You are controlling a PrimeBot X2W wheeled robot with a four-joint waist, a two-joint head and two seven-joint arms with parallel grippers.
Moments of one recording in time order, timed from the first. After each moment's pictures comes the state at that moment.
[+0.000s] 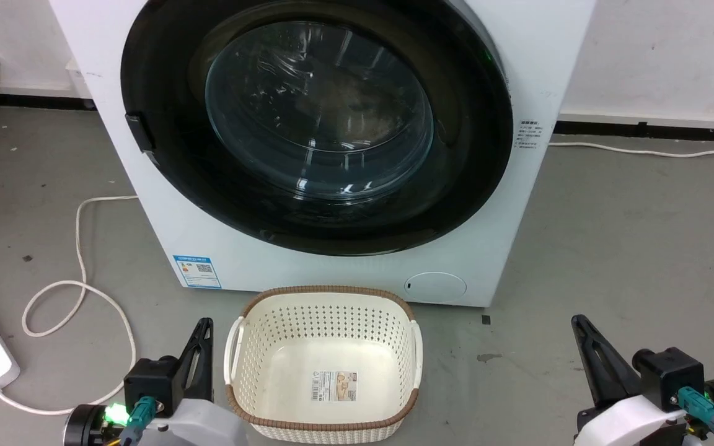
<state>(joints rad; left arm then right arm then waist) 0.02 0.05 -0.01 0.02 -0.03 -0.01 -0.03 0.03 -0.05 -0.02 0.02 -0.01 0.13 -0.04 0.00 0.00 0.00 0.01</state>
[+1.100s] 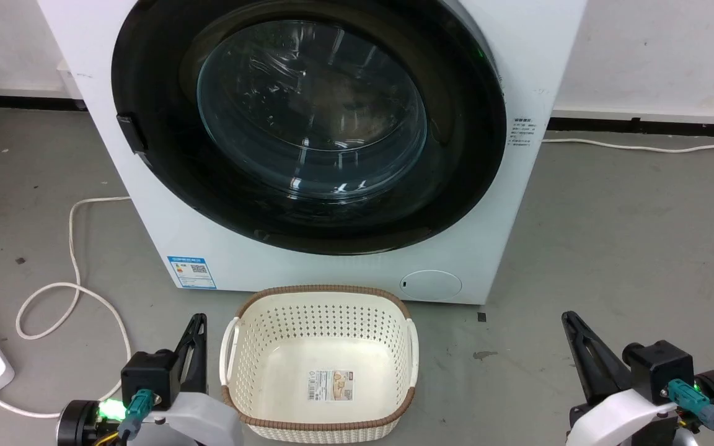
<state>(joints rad) 0.02 0.05 0.00 0.00 0.00 0.00 0.00 0.01 -0.05 0.00 0.01 0.00 0.13 0.00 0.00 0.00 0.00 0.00</state>
